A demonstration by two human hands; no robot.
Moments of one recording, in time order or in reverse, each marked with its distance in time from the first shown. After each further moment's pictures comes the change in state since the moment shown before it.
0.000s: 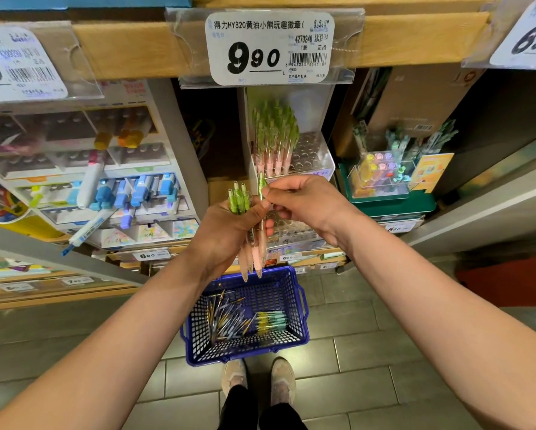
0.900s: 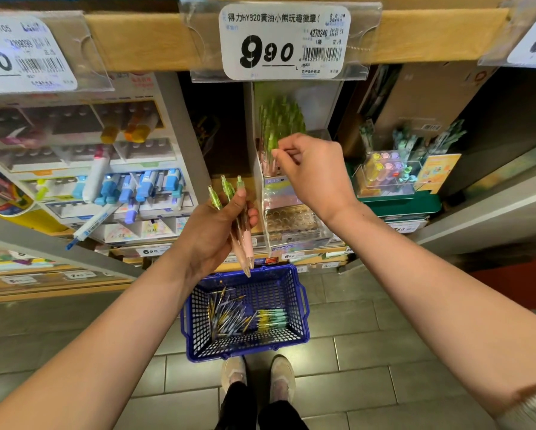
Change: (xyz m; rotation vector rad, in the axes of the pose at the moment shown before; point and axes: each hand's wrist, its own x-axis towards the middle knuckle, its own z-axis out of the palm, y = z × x) left_hand 0.001 0.002 -0.021 -0.246 0.057 -0.049; right_hand 0.018 -0.022 0.002 -0.666 0.428 -0.641
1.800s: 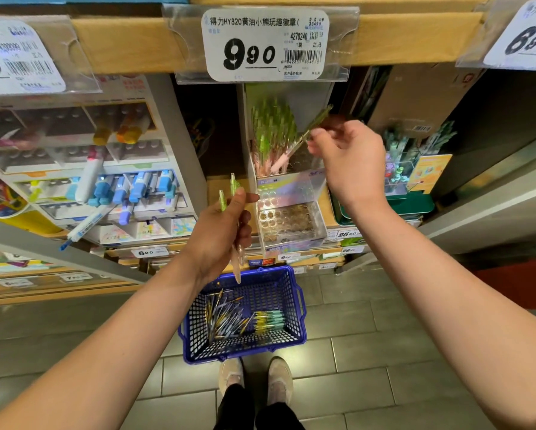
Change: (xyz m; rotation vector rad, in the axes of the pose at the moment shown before) left_hand -0.001 -0.014 0.015 0.178 0.057 0.023; right_hand -0.003 0.016 -0.039 0.352 0.205 0.322
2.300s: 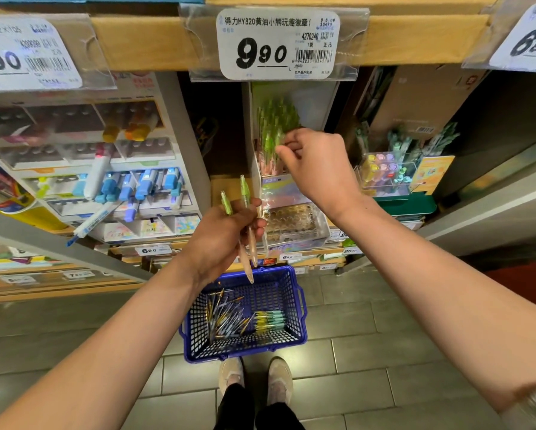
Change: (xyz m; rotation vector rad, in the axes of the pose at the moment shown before) left_hand -0.006 0.000 -0.006 -0.081 -0.064 -0.030; right_hand 0.000 -0.009 0.031 -0.477 -0.220 -0.355
